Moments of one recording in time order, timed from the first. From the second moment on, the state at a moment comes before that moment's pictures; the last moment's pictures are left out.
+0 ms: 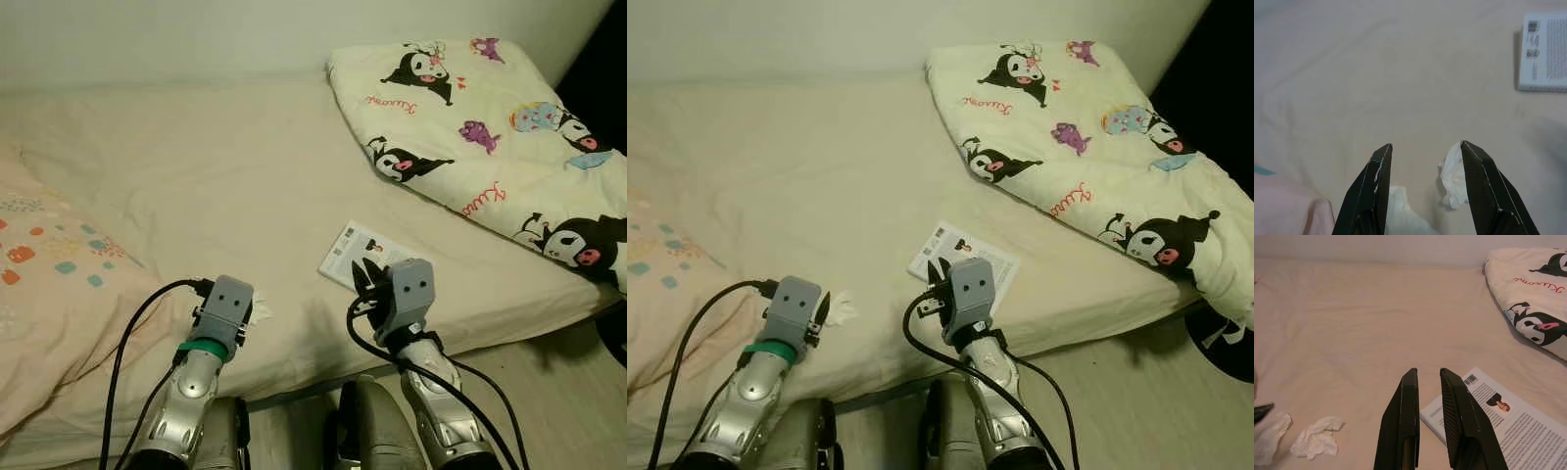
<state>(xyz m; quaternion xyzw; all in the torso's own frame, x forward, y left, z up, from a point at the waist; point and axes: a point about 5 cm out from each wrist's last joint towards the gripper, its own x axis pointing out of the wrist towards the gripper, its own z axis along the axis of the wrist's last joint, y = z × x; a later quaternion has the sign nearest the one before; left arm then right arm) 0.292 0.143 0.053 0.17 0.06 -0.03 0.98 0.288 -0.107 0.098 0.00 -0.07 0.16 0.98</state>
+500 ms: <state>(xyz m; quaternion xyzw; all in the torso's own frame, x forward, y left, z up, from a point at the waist) 0.344 0.153 0.060 0.15 0.15 0.01 0.98 0.286 -0.090 0.133 0.00 -0.12 0.18 0.98</state>
